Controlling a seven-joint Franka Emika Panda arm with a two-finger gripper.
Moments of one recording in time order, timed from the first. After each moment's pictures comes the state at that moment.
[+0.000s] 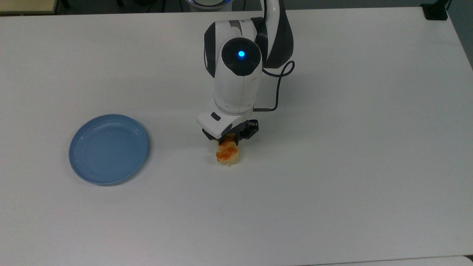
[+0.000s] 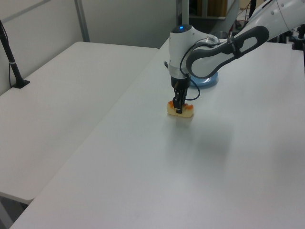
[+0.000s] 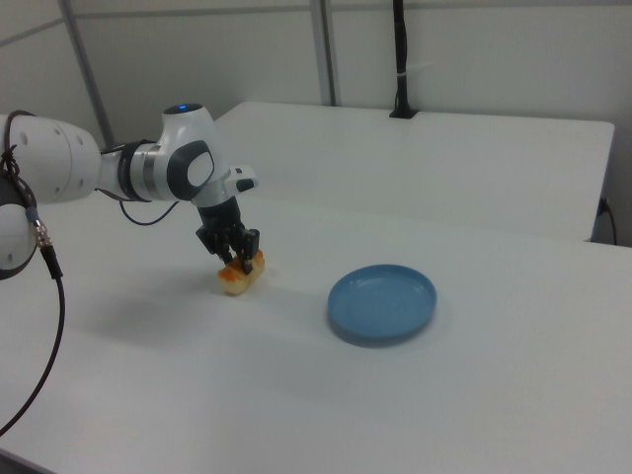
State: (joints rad) arm 0.25 0.58 -0.11 -1.52 -0.03 2.15 0.09
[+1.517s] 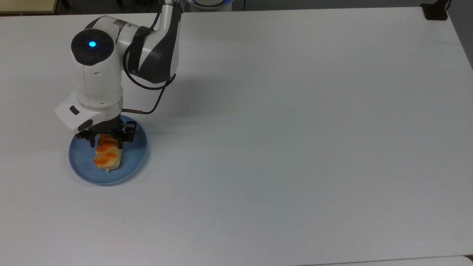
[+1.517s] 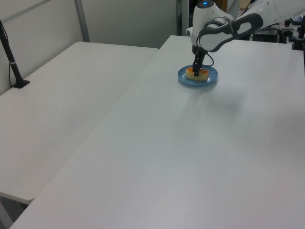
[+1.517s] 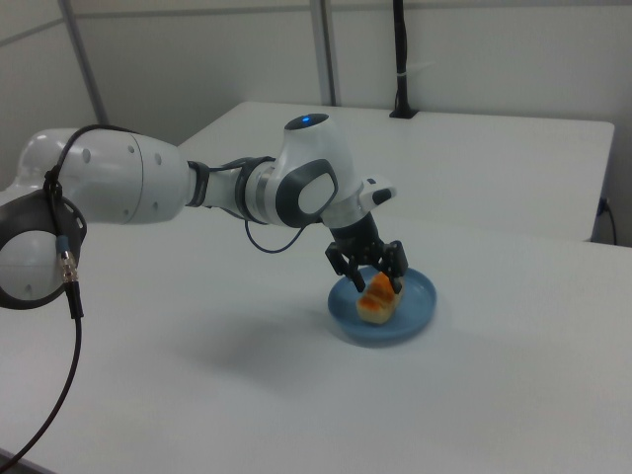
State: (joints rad) arm 0.00 0.64 -0.30 -1.47 -0.03 2.27 -0.27
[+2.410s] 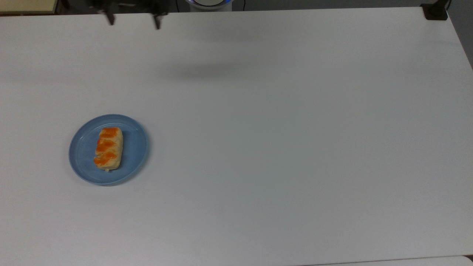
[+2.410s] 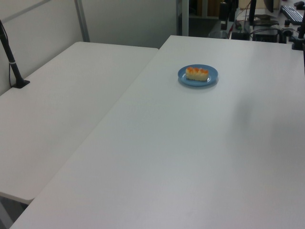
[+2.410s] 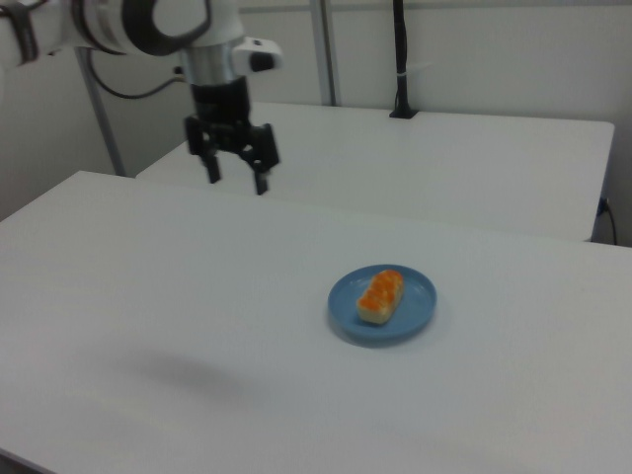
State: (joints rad) arm 0.07 0.09 -0.22 -1.50 0.01 1.58 -0.09
